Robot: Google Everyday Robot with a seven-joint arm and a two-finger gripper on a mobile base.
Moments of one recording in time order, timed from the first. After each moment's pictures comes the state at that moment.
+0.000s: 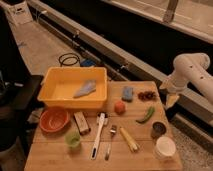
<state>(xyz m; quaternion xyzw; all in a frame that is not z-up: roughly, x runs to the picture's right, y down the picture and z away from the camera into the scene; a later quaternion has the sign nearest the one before) 0.341 0.049 0.772 -0.28 -0.03 -0.01 0.96</state>
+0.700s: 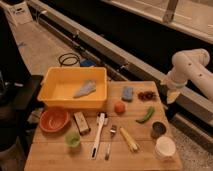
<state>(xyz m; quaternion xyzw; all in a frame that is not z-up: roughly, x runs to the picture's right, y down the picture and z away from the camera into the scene) 0.347 0.008 0.767 -0.25 0.00 -0.04 0.97</state>
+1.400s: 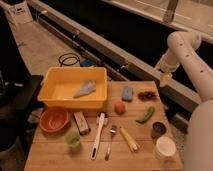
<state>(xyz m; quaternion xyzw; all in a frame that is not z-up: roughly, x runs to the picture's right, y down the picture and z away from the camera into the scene) 0.327 -0.062 0.812 -0.25 -0.04 -0.03 0.97</state>
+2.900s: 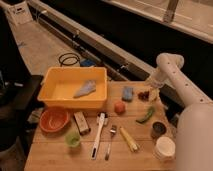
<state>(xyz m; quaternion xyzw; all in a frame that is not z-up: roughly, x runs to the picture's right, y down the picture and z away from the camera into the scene) 0.284 0.029 0.906 -0.31 -0.11 -0.01 0.95</state>
